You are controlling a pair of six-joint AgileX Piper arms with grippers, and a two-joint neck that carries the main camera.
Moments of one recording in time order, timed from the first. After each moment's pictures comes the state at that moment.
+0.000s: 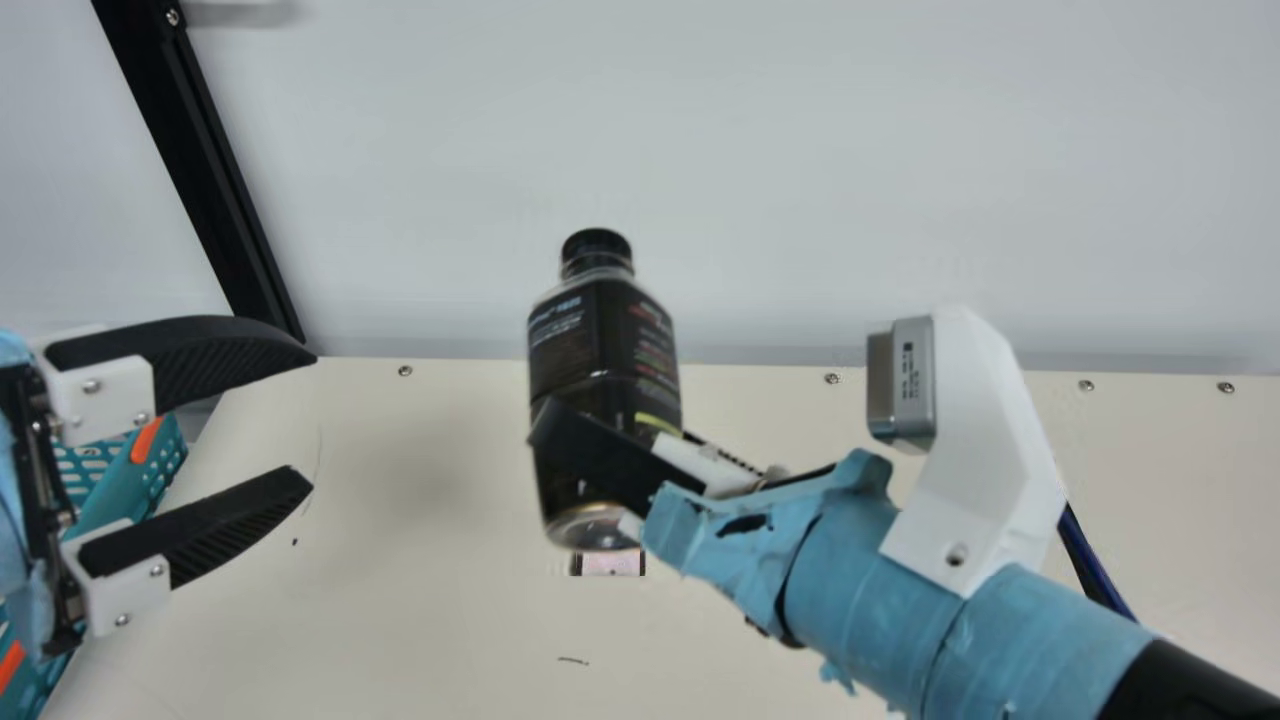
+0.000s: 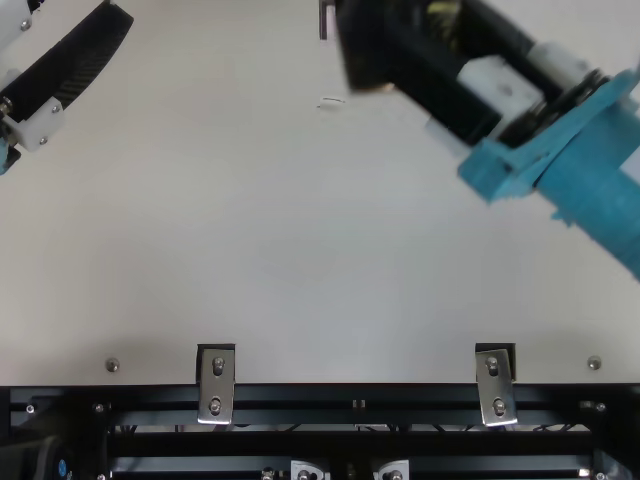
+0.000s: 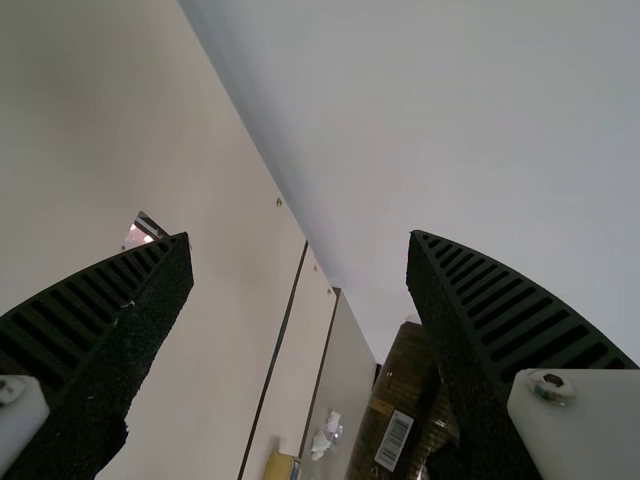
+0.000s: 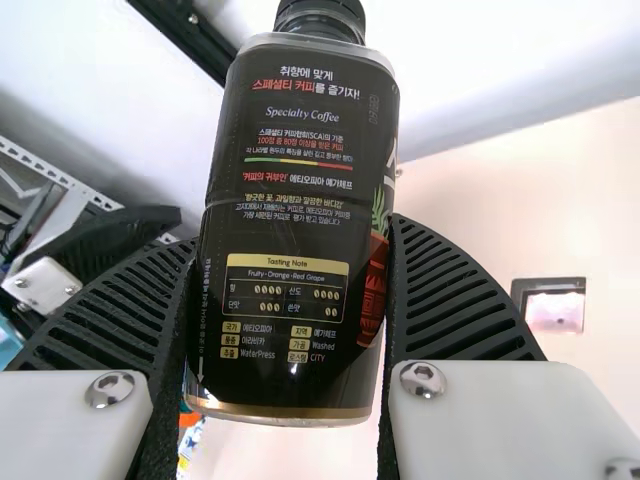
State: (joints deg) left arm 11.1 68.9 -42.0 -83.5 45.4 11.7; right arm 33.4 67.6 -50.1 70.5 7.5 -27.4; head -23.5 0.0
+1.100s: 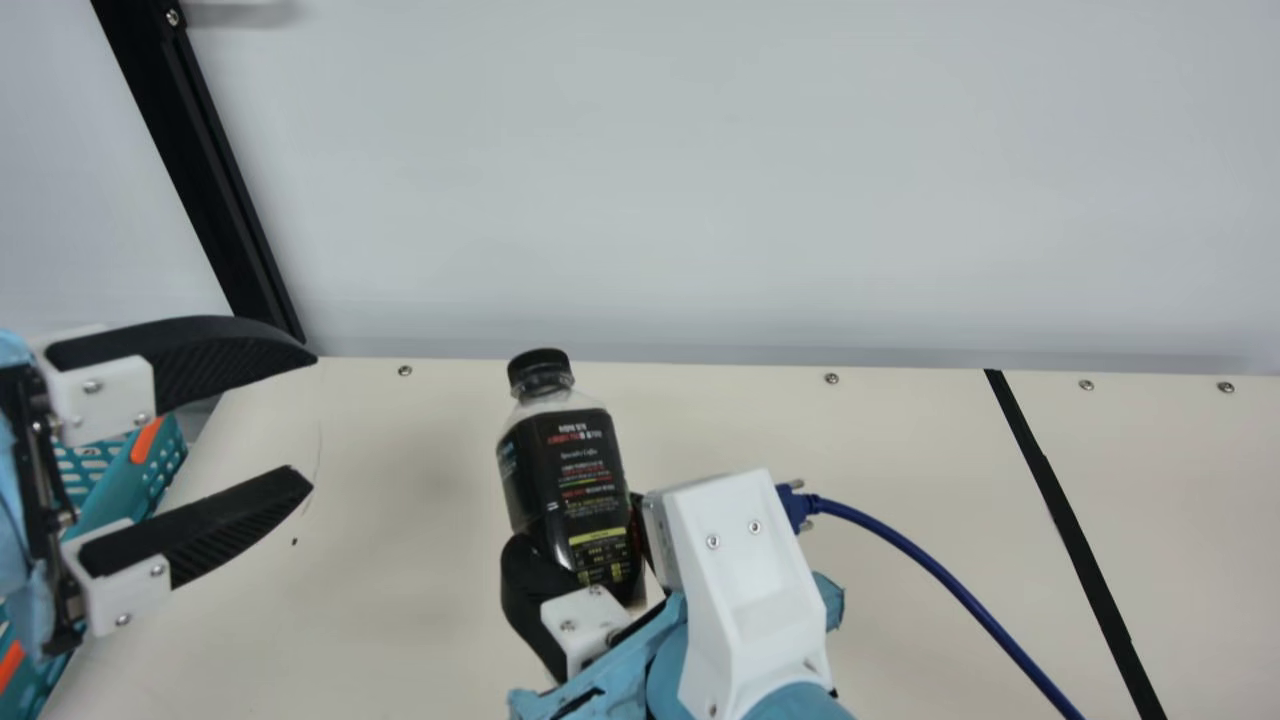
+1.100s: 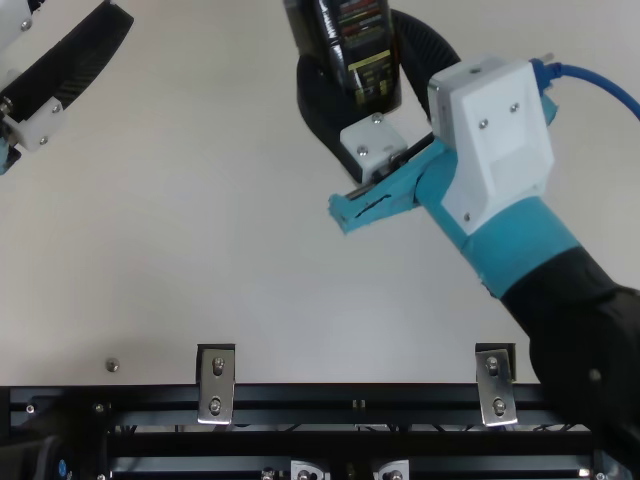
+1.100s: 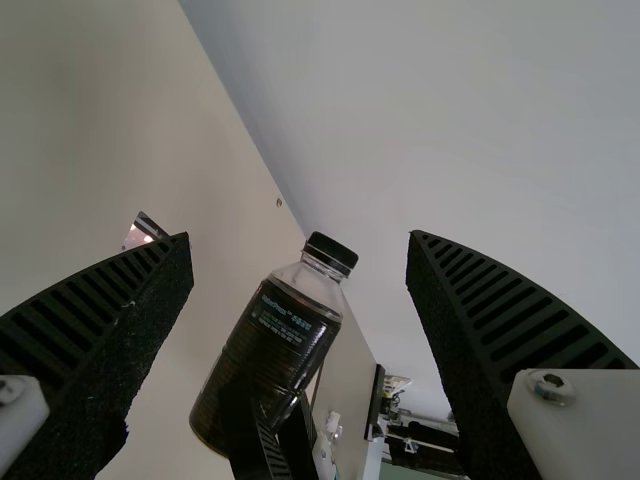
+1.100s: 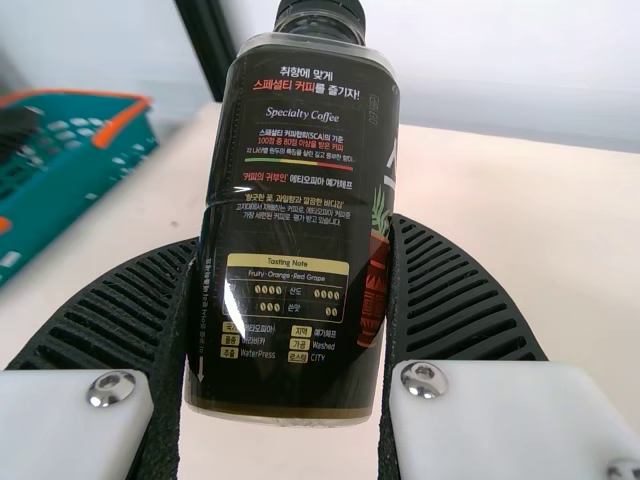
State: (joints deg) left arm 11.1 68.9 -42.0 -83.5 45.4 11.7; right arm 48.7 82.1 -42.6 54.5 -19.3 -34.6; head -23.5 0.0
